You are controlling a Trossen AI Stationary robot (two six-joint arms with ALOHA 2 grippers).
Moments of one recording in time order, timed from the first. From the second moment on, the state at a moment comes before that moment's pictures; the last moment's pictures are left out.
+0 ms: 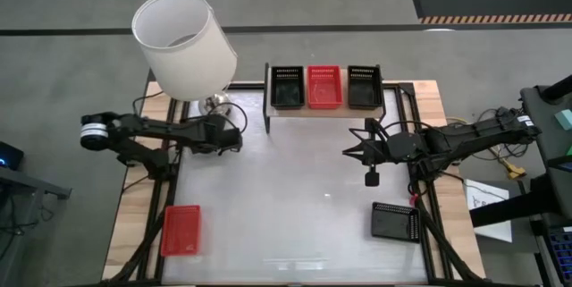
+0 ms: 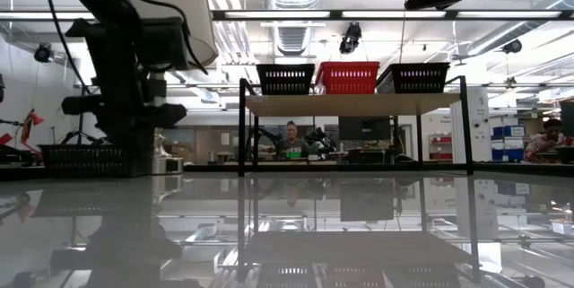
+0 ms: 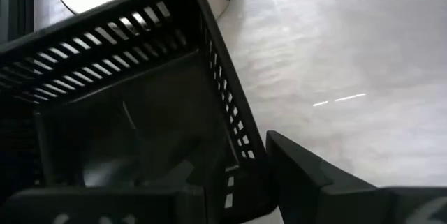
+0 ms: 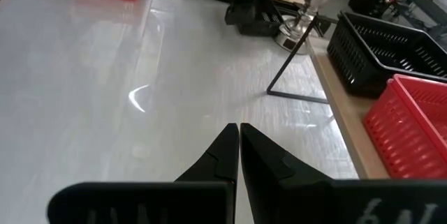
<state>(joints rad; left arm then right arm) 0.21 1.33 0.64 -0.69 -0.55 -1.10 0.21 0.89 0.75 -0.36 0.31 -0.12</state>
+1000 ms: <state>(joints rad) 0.04 1.33 0.80 -0.94 -0.36 -1.01 0.21 0.89 0.74 -0.36 0.31 -0.09</state>
